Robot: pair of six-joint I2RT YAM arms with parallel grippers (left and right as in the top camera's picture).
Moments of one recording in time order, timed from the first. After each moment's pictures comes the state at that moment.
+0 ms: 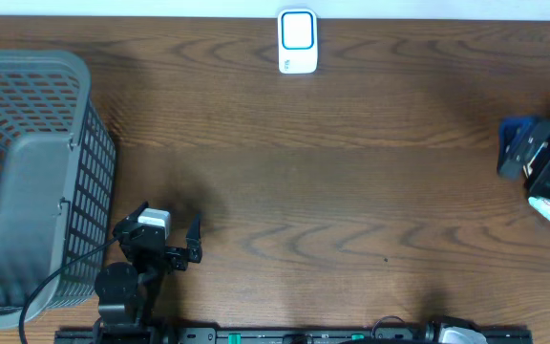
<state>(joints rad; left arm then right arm) 0.00 0.02 0.11 -0.37 0.20 0.02 -0.17 1.21 2.07 -1.58 -0.12 0.23</state>
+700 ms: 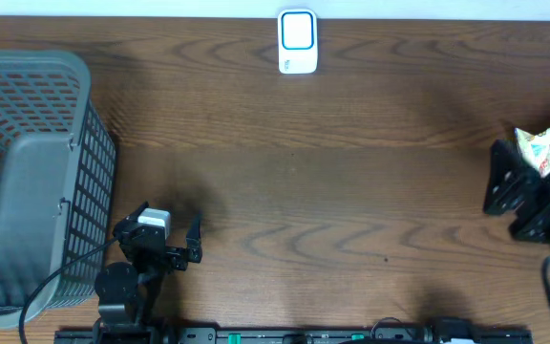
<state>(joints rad) 0.00 0.02 0.11 -0.37 0.20 0.02 -0.04 0.83 1.61 -1.11 -0.07 0.22</state>
